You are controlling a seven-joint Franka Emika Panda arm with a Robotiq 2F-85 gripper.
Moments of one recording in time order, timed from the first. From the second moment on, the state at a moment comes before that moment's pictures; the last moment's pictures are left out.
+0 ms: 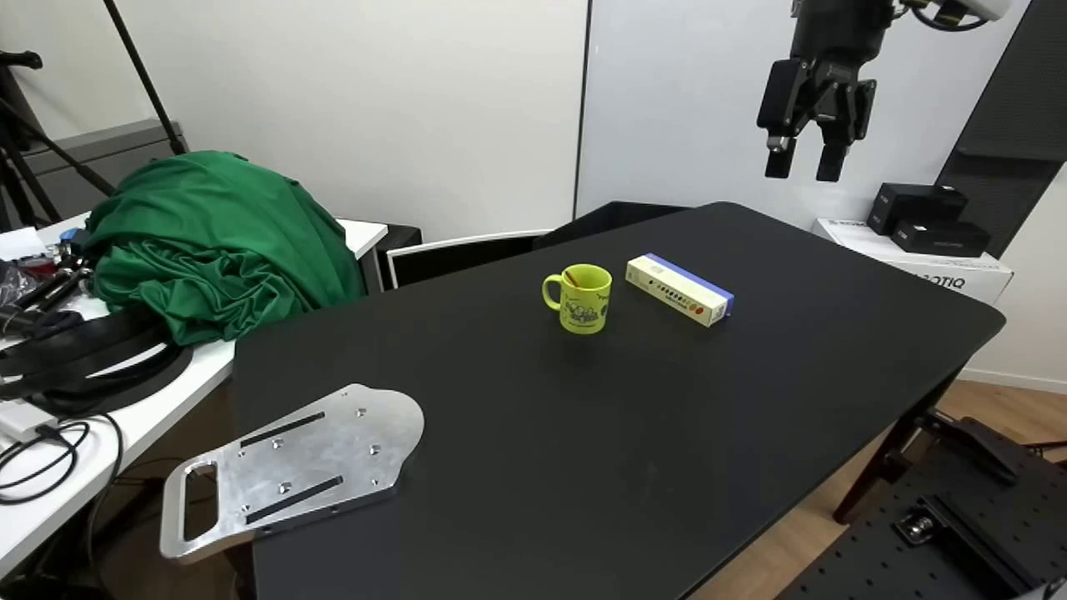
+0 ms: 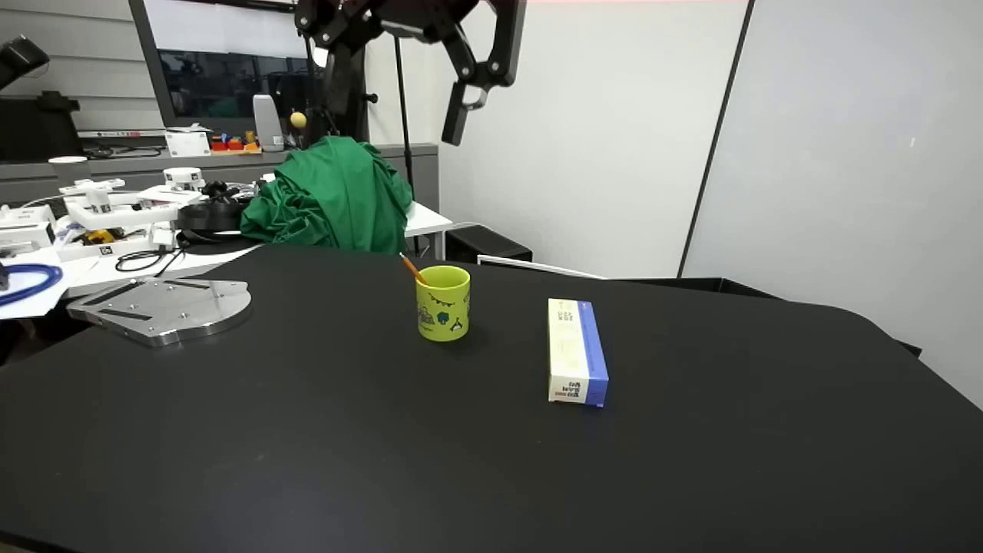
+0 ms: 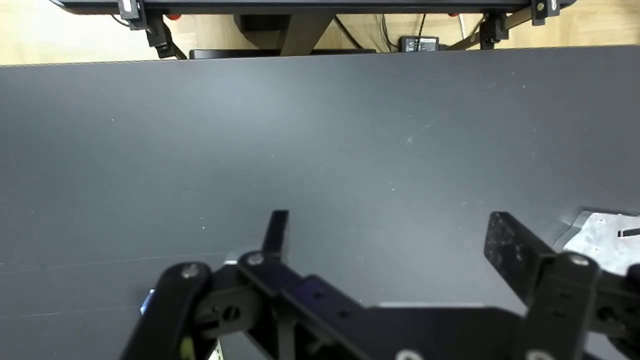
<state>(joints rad) -0.08 -0.33 -0.25 -2.36 0.04 1.79 -0.25</state>
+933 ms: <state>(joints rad) -0.04 0.07 -0.08 -1.99 0.27 1.83 0.12</state>
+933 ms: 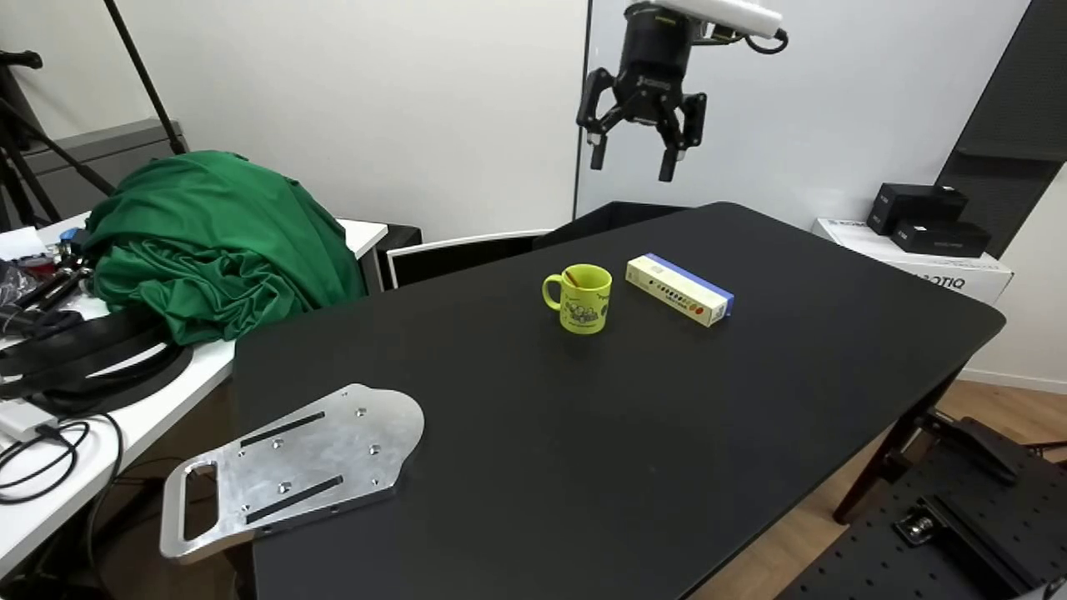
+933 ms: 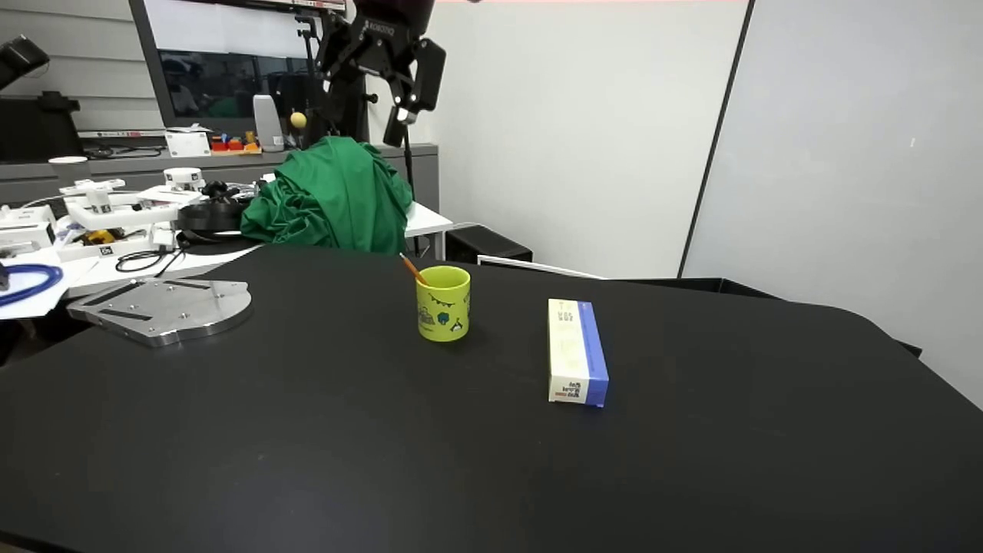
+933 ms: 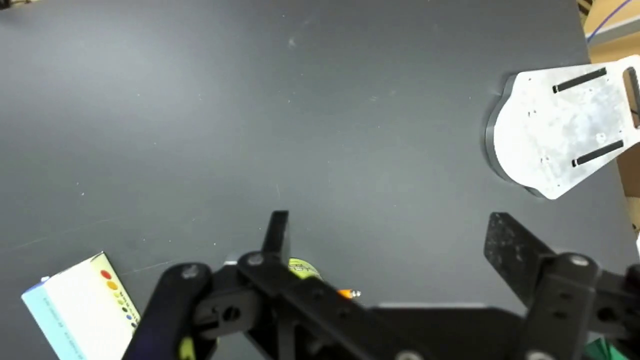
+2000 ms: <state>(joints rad) -0.08 0.73 -0.08 -1.42 0.46 1.71 0.62</state>
